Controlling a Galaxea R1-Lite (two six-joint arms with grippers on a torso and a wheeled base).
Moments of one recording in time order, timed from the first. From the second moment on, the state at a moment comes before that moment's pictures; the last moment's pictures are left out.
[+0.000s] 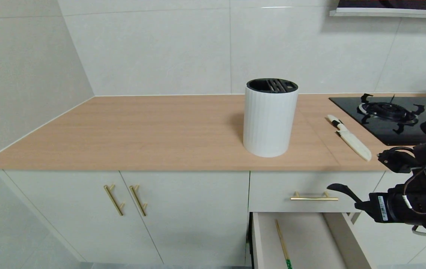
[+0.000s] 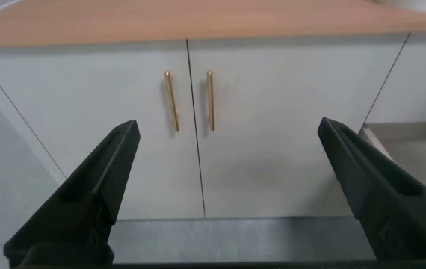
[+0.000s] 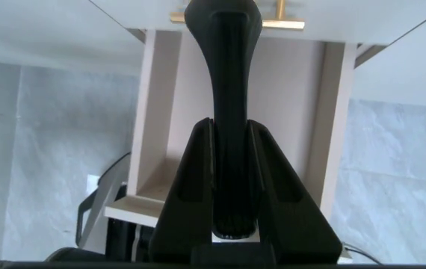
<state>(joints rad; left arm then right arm) 0.00 0.00 0.00 0.00 -0.03 0.01 0.22 1.49 -0.68 -0.02 0.05 0.17</state>
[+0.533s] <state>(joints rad) 0.00 0.00 0.00 0.00 -0.03 0.01 0.22 1.52 -0.67 -0.03 0.05 0.17</state>
